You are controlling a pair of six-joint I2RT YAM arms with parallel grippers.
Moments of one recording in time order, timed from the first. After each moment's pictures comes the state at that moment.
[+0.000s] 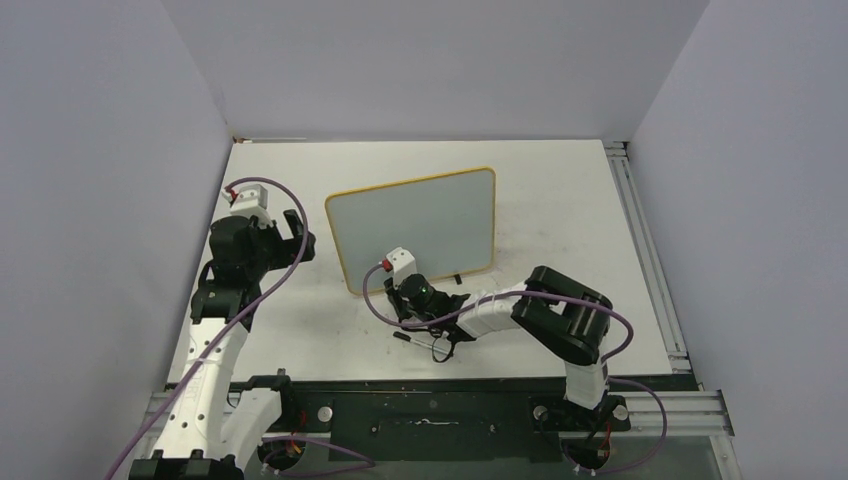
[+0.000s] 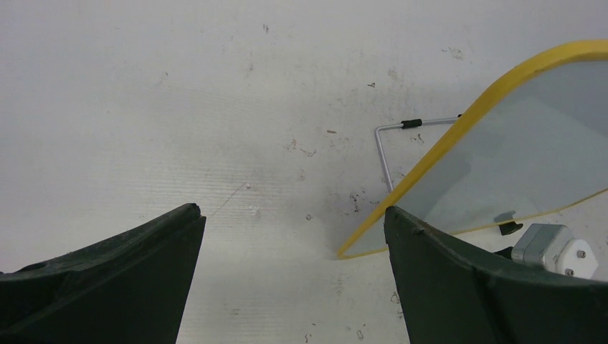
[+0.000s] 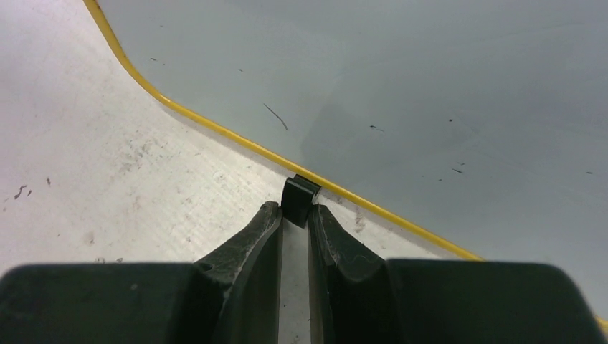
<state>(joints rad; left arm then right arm) -0.01 0.85 0.81 -0.43 0.08 -0.28 1.06 1.90 0.86 0.49 0.27 0.24</state>
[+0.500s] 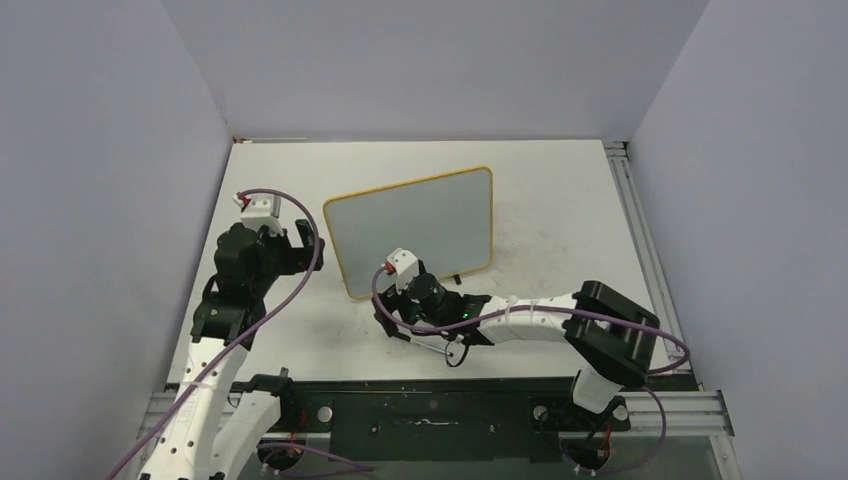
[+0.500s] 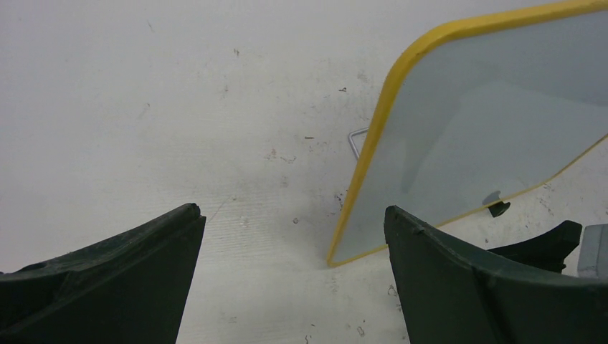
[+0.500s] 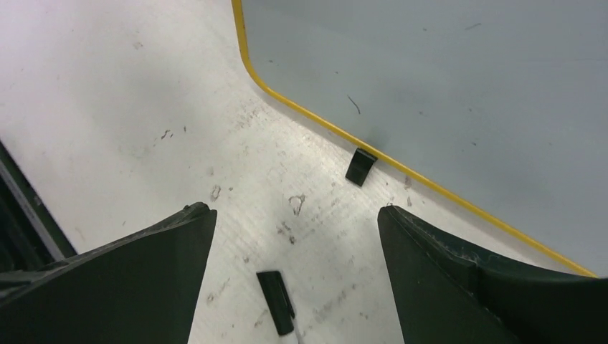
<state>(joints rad) -0.12 0.74 0.77 -0.41 0.03 -0.23 1.10 1.68 0.84 0.31 0.15 0.25</state>
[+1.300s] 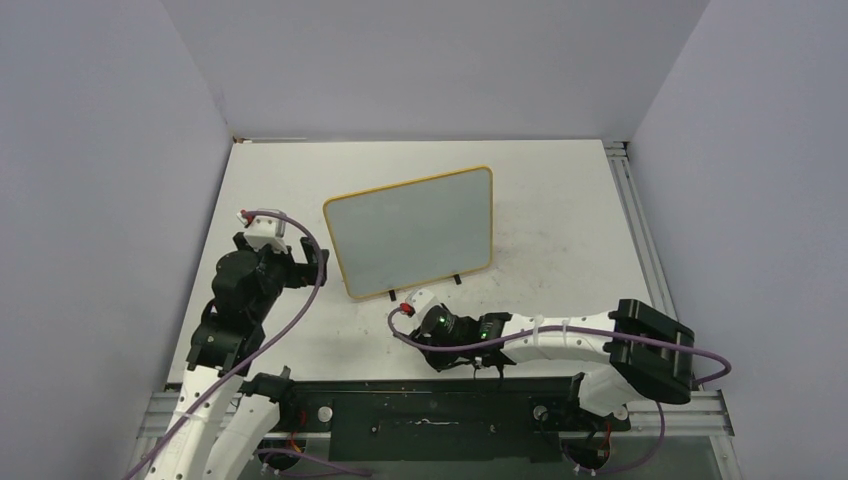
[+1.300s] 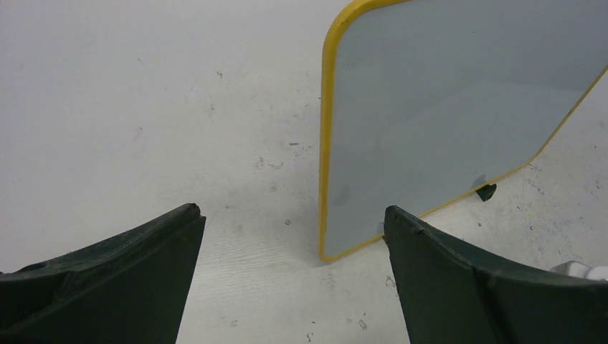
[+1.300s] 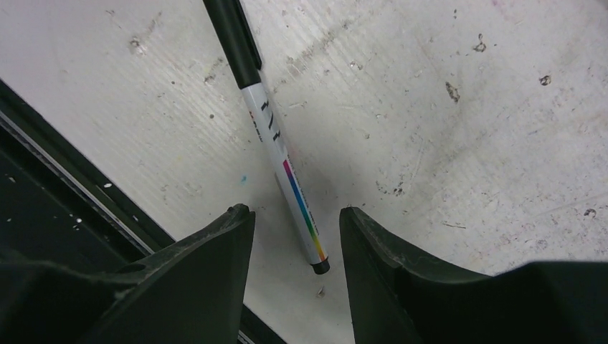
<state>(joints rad) -0.23 0.58 0.71 -0.40 -0.02 -0.17 1.21 1.45 0.72 -0.23 0.20 0.28</state>
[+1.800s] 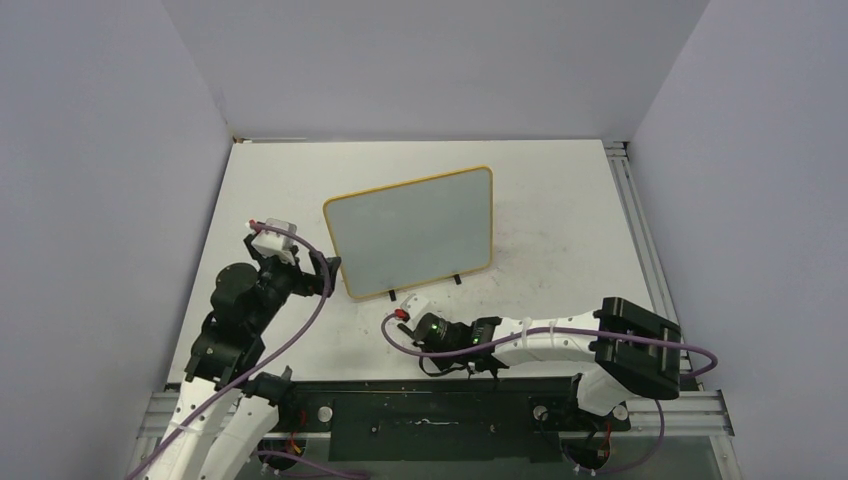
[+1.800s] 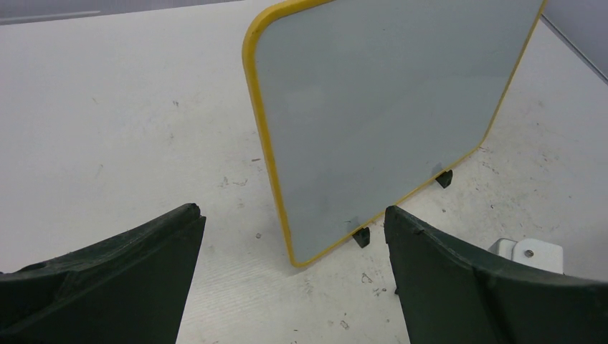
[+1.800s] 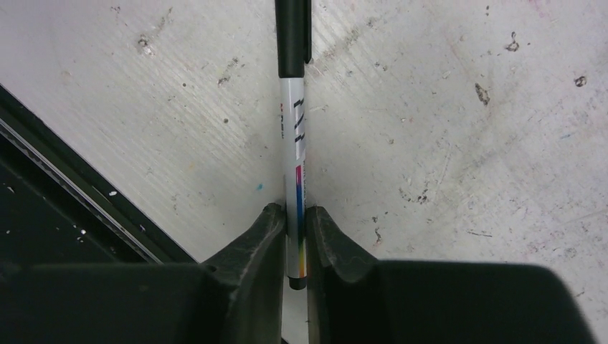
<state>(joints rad) -0.30 0.51 0.68 -0.36 0.04 -0.15 1.25 1.52 0.73 -0.21 0.23 0.31</state>
